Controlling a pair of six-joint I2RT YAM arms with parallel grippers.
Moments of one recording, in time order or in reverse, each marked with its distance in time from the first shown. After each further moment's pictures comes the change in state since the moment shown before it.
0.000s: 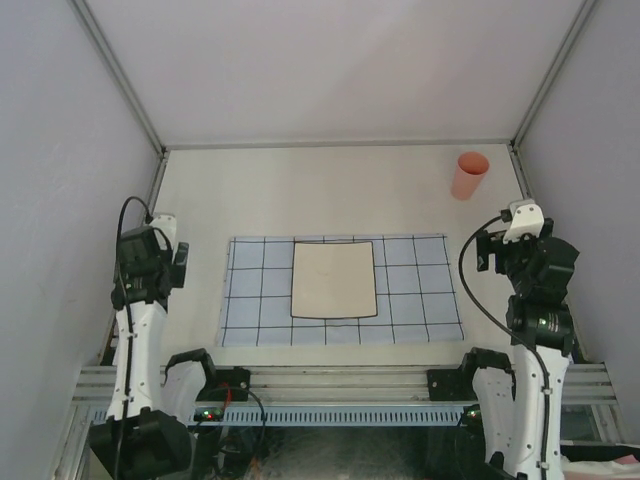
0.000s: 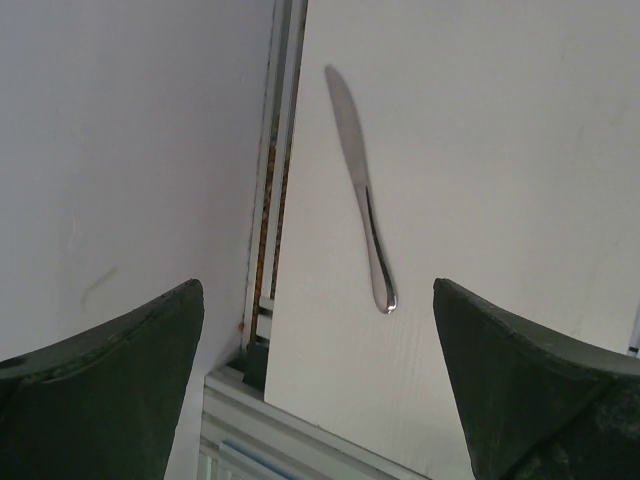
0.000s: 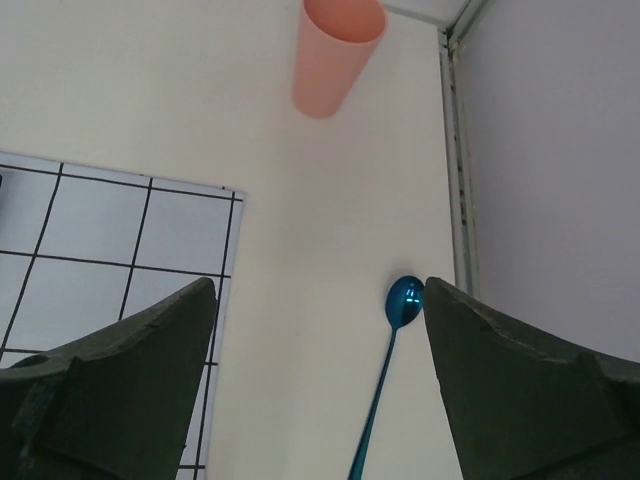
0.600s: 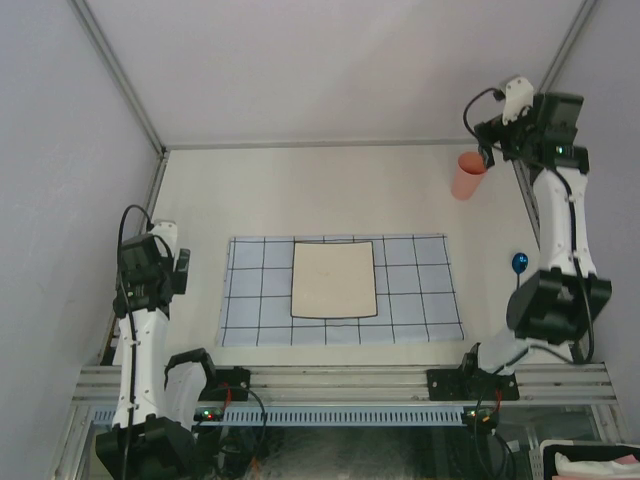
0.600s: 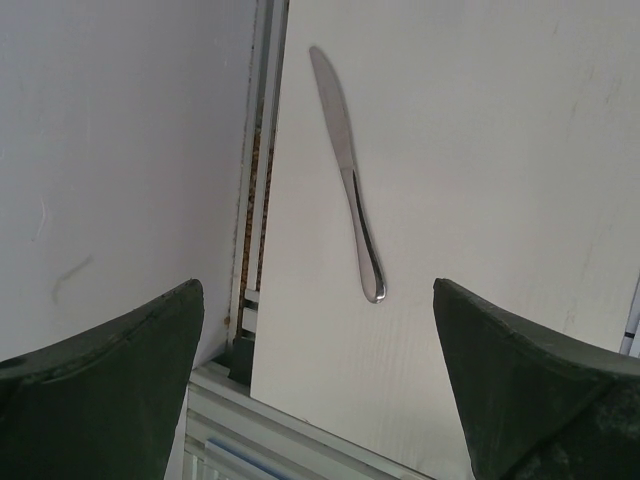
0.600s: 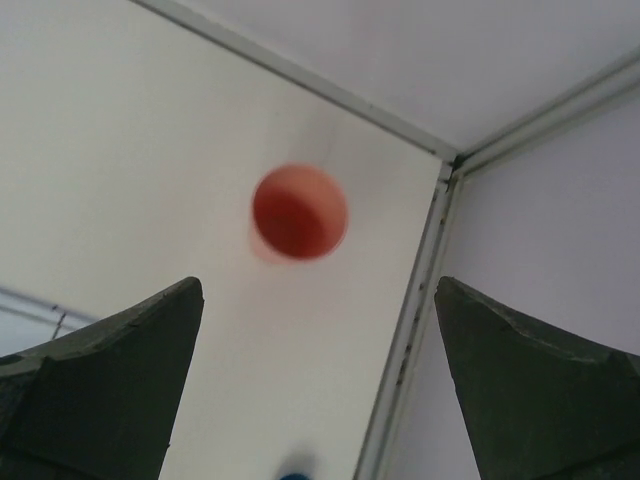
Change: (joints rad) left arm 0.056 -0.061 -0.077 -0.004 0.027 0.001; right arm -0.026 0.947 0.788 -0.005 -0.161 -0.187
